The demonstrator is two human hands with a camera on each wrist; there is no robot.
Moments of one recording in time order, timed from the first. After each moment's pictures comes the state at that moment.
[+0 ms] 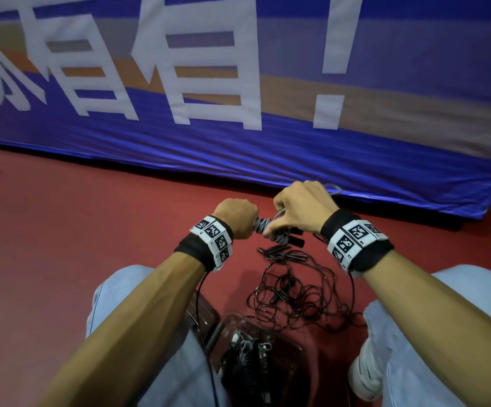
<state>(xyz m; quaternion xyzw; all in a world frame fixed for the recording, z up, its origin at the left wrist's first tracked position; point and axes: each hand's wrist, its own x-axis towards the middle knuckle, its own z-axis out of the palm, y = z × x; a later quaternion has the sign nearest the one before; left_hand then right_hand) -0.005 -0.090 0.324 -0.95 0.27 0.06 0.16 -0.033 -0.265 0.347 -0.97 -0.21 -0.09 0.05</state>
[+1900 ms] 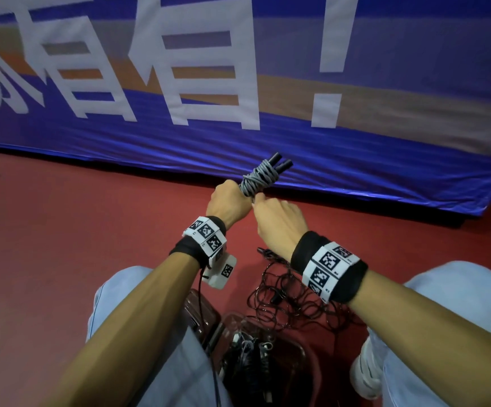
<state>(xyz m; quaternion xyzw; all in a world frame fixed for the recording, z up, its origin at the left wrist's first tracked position) 0.004 -0.088 0.333 -0.95 -0.02 -0.02 -0.31 -0.071 -0.207 0.335 -0.98 -0.13 -0.11 0.07</state>
